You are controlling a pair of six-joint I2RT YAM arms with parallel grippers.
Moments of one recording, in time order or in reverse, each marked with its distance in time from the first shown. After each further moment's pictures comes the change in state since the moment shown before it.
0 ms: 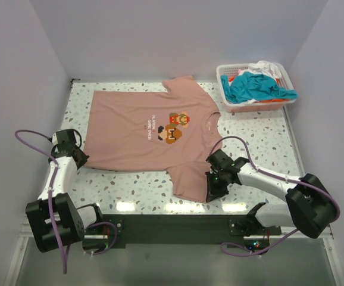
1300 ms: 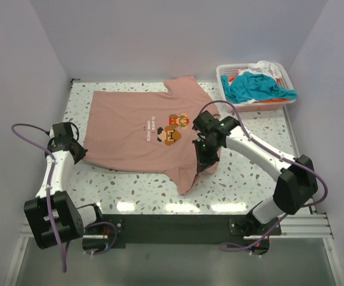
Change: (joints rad) left arm 0.000 0.006 0.097 -0.071 0.027 -0.009; right arm -0.014 0.227 0.669 -0.468 0.058 -0.130
